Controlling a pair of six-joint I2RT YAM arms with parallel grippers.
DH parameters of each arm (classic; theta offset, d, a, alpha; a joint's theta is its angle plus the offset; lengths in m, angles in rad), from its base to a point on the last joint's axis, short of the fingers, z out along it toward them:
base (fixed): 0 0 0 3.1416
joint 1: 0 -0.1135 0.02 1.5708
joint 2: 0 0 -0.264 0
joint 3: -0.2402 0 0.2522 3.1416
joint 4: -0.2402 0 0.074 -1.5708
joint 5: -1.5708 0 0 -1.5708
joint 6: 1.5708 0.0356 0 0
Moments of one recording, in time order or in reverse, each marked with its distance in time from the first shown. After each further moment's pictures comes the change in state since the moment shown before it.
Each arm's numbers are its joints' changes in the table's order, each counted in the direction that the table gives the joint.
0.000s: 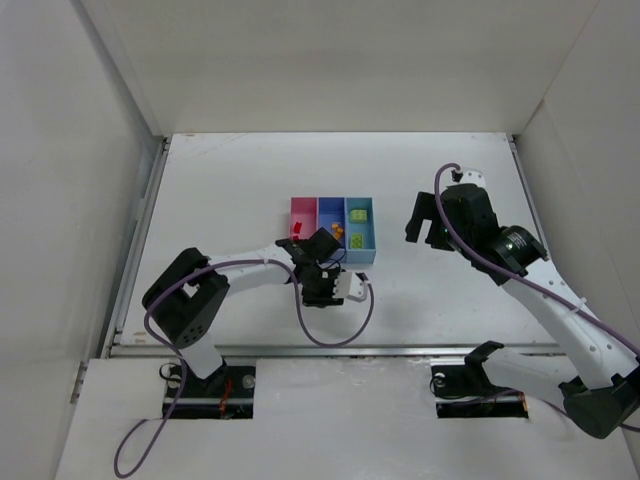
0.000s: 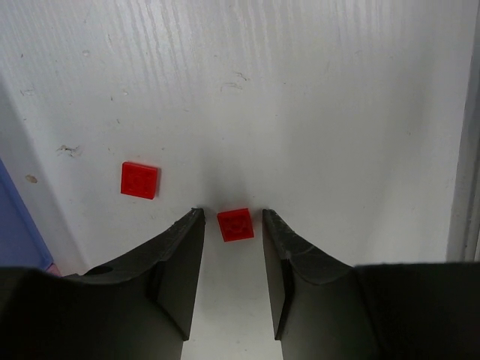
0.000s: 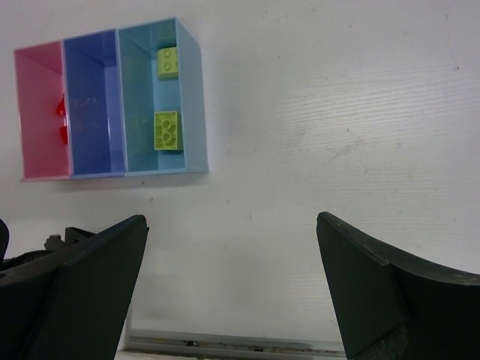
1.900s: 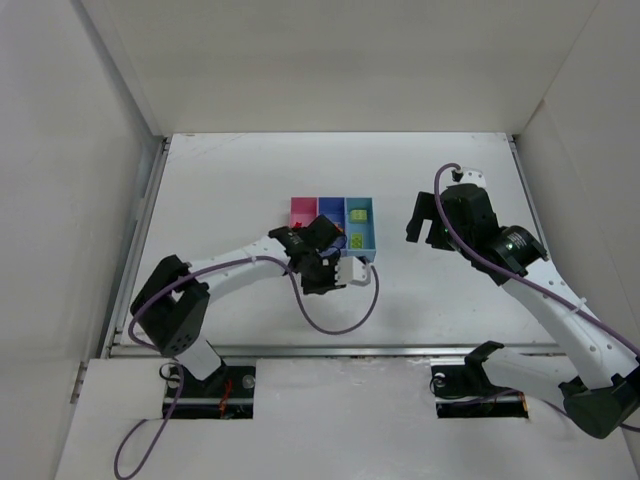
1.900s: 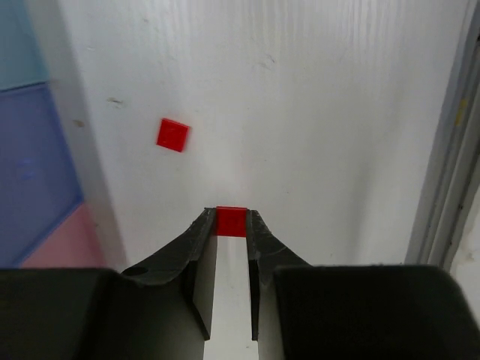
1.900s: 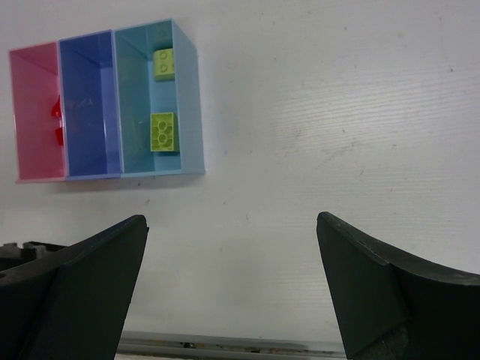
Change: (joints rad) left arm 0.003 -0.057 -0.088 -0.142 0.072 -0.115; right arm 0.000 0.000 0.000 -0.001 -0.012 -0.008
